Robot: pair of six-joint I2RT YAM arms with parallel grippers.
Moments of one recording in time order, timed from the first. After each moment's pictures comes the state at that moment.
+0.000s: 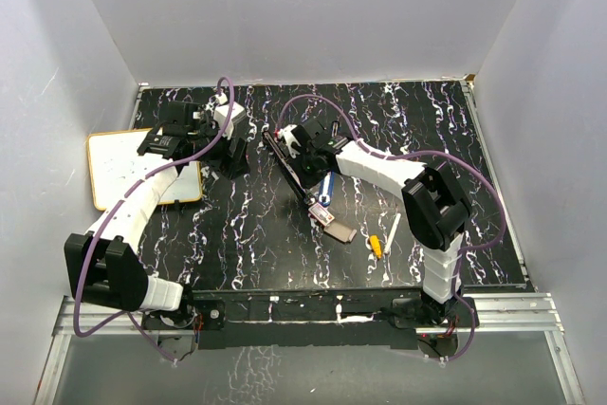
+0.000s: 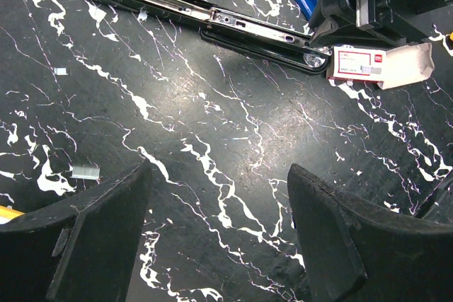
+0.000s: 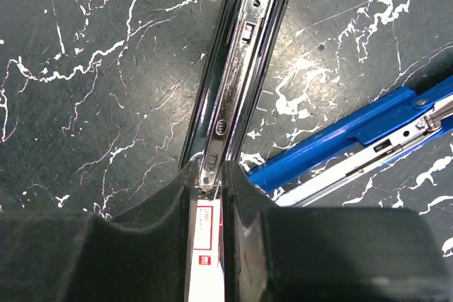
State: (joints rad) left arm -0.19 1.38 1.19 -0.66 0.53 0.34; right arm 0.71 1.92 1.48 -0.57 -0.09 -0.05
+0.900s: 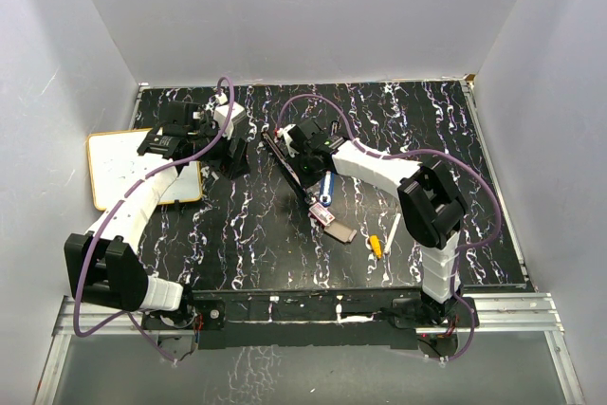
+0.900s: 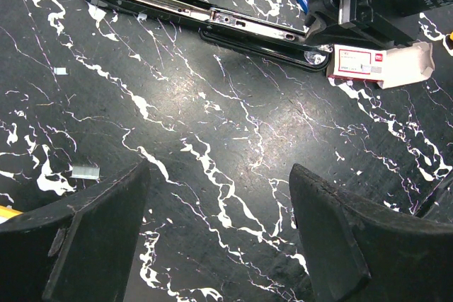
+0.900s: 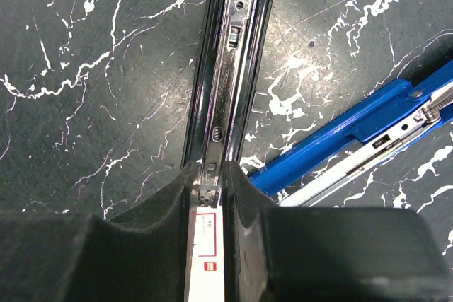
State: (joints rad) left arm -0.19 1.38 1.19 -0.67 0.53 0.34; right arm 0.72 1.95 1.51 -0.59 -0.03 0.00
